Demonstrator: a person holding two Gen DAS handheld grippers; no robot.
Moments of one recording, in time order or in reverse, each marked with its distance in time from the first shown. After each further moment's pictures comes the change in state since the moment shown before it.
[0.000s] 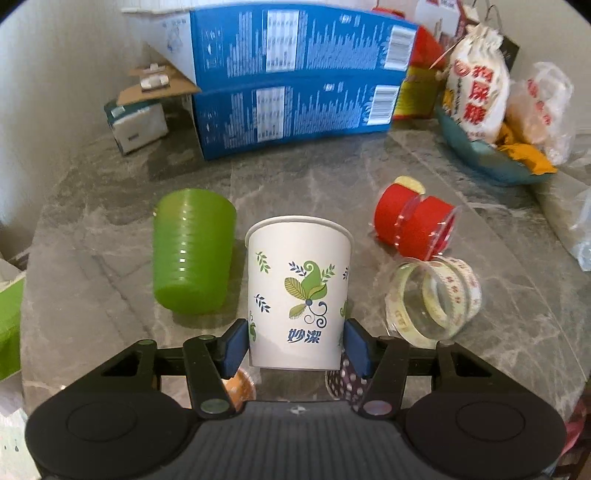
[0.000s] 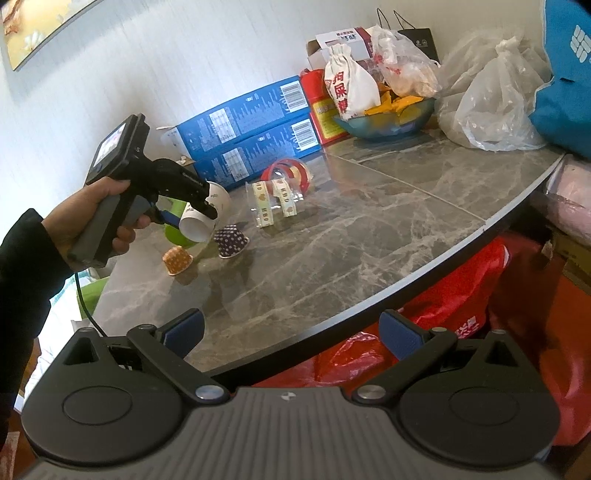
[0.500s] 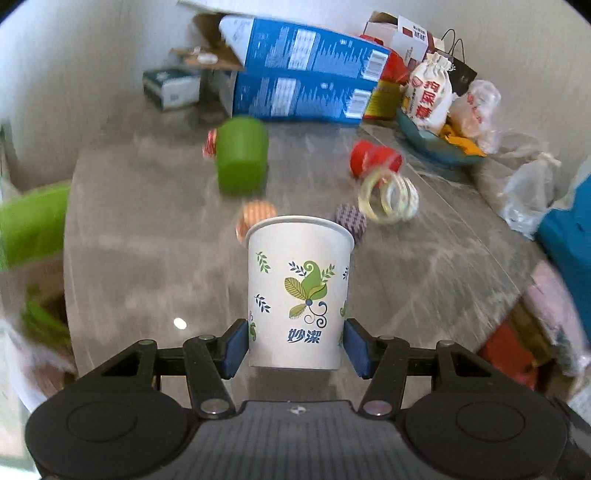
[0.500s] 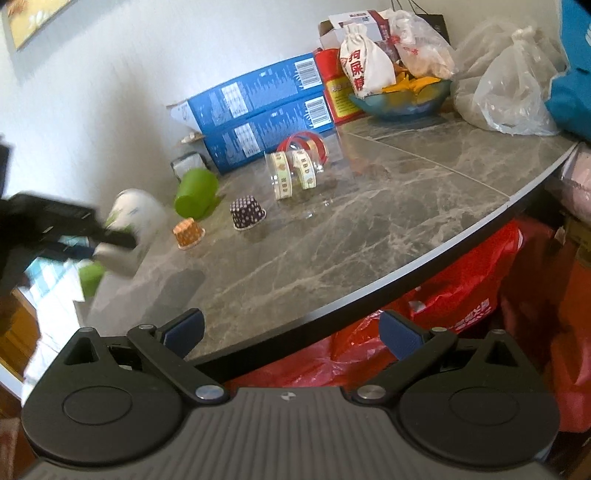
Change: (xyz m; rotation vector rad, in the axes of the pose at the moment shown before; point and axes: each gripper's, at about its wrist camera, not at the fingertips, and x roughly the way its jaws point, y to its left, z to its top) left arm -0.106 0.062 -0.153 -0.088 -0.042 -0.177; right arm 0.019 0.026 -0.018 -0.034 0.066 -0.025
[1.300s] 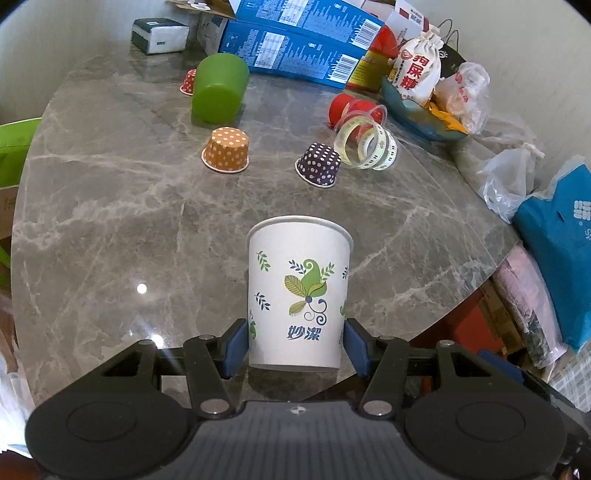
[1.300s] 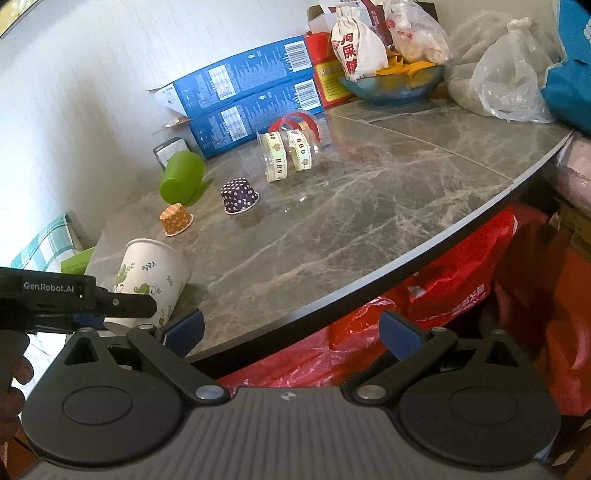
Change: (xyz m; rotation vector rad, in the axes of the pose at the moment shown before) left arm 0.028 -0.008 -0.042 -0.063 0.057 -0.103; right arm 0.015 0.015 0.000 0.038 0.034 -0.048
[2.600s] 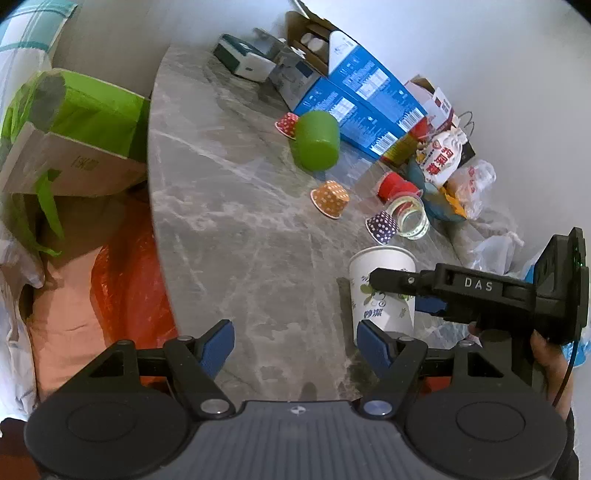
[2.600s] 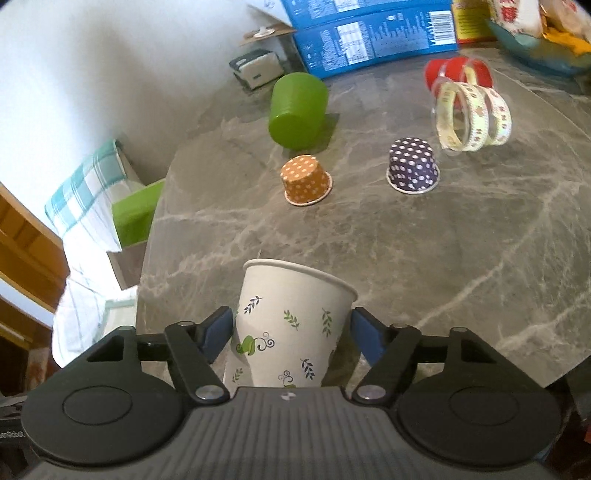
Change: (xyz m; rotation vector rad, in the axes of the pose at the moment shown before) left arm -0.068 0.143 -0.038 -0.223 -0.159 -0.152; right arm 0.105 0.131 0.062 -0.130 0.320 0.155
